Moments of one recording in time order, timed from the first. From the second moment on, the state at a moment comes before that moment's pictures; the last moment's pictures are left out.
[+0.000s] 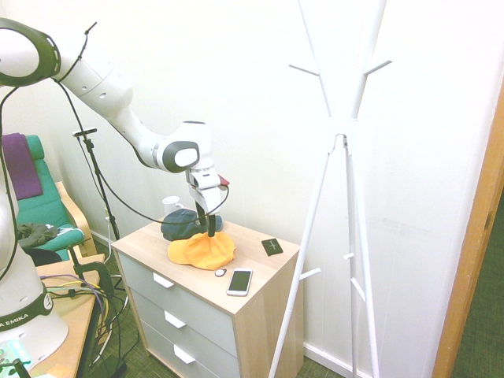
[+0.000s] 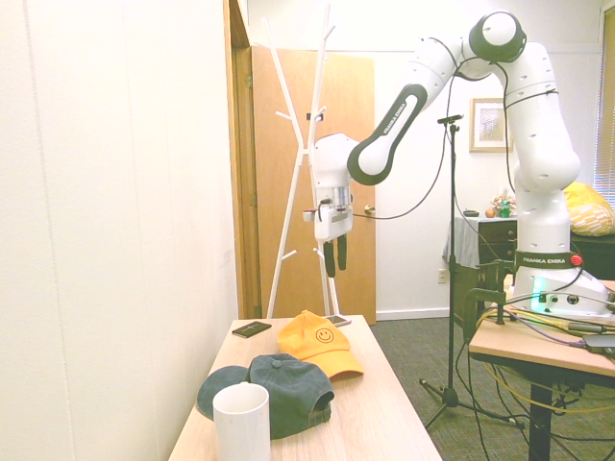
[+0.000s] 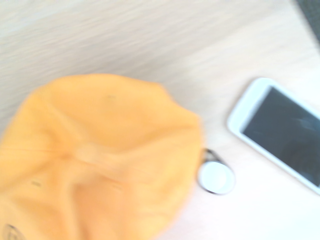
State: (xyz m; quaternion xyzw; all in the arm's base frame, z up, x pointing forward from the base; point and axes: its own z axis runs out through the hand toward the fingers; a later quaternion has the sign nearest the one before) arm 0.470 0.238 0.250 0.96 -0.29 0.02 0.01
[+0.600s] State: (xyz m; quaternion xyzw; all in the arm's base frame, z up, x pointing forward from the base) arm 0.513 0.304 0.185 0.96 -0.27 0.03 0.02
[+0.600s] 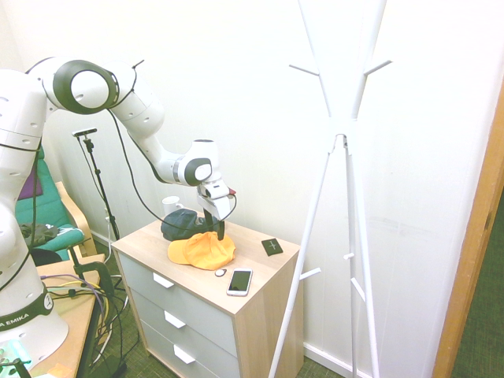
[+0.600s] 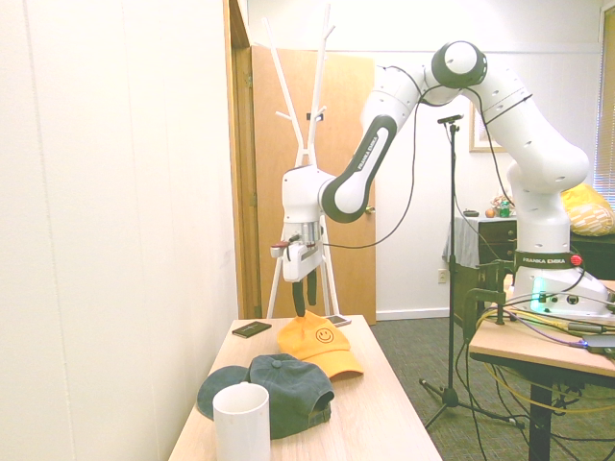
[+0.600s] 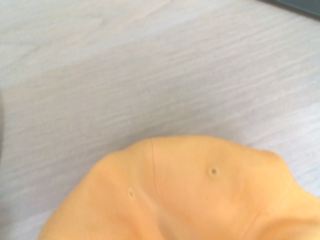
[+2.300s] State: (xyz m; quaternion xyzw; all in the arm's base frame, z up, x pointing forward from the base) arm 0.516 0.298 0.174 0.96 -0.29 0.03 0.03
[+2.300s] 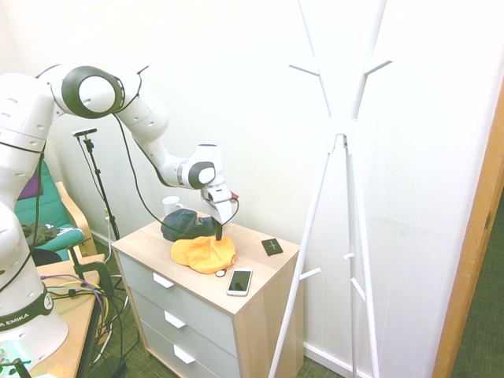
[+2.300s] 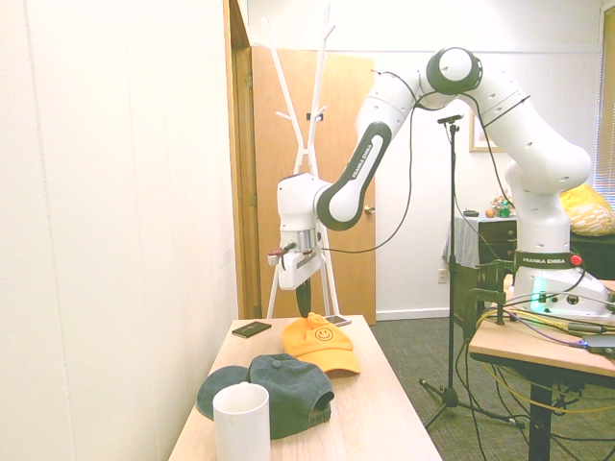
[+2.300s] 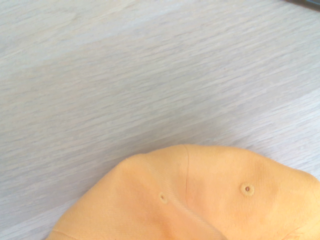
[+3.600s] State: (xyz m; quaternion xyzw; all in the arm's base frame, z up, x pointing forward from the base) arm 0.522 0.214 0.569 0.87 -0.20 0.32 0.32
